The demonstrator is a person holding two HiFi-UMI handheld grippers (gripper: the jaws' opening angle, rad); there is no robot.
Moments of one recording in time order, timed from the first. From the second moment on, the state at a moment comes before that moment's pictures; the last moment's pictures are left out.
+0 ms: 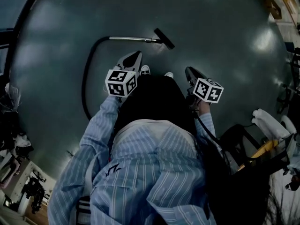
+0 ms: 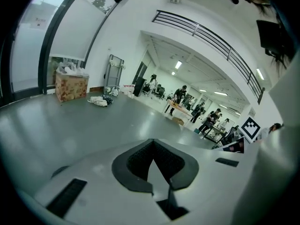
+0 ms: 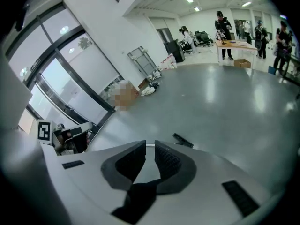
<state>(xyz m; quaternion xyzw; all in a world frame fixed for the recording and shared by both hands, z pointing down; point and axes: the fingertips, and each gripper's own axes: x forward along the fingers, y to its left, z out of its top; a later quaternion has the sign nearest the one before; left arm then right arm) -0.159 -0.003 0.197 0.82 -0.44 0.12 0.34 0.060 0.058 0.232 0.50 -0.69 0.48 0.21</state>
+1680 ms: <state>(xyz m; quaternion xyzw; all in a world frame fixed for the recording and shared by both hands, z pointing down) -0.039 -0.130 0.869 0.80 -0.13 0.53 0.25 0.118 -0.127 0.870 0.29 -0.69 0.39 0.54</state>
